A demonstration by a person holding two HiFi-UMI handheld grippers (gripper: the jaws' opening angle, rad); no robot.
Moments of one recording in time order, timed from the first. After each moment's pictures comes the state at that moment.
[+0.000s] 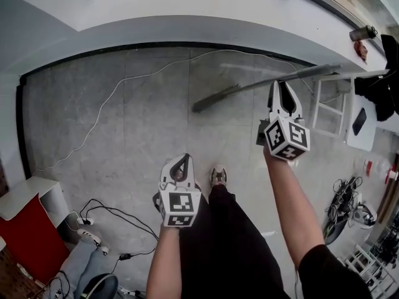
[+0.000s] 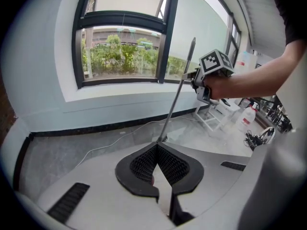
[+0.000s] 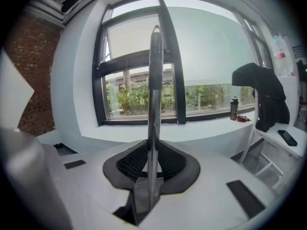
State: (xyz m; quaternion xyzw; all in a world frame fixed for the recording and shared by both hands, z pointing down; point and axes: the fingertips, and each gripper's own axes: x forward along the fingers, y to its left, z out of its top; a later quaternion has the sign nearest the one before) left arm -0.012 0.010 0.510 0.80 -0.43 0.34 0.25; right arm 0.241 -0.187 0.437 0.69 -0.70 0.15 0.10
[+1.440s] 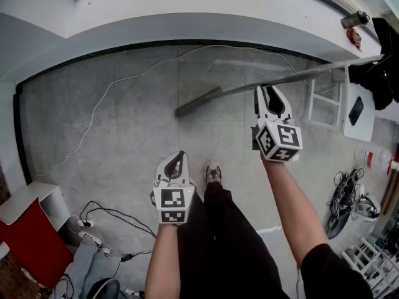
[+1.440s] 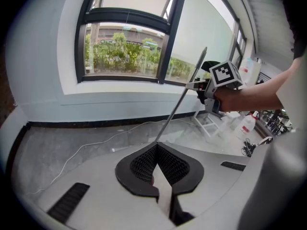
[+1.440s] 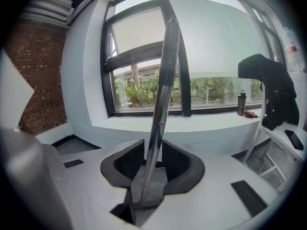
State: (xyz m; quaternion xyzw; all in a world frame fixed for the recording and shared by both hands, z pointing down) left arm 0.024 0.013 0.516 0.80 -0.44 0.31 0.28; right arm 0.260 -0.153 0.464 0.64 -0.74 0.17 0.14
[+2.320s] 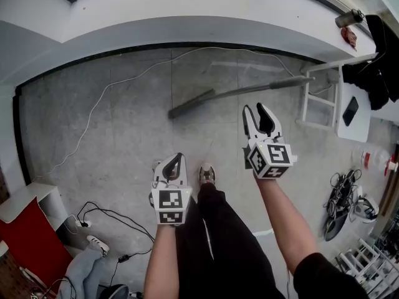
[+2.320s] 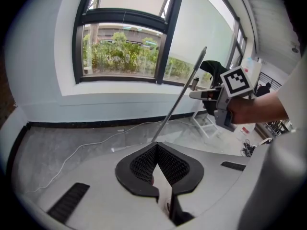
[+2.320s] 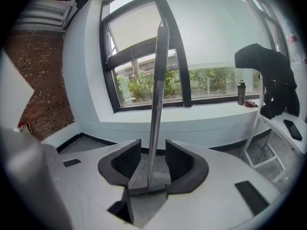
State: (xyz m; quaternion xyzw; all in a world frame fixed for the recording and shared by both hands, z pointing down) left arm 0.055 0.016 0.508 0.80 -0.44 0.31 0.28; right arm 0.270 -0.102 0.476 0.61 -0.75 0.22 0.14
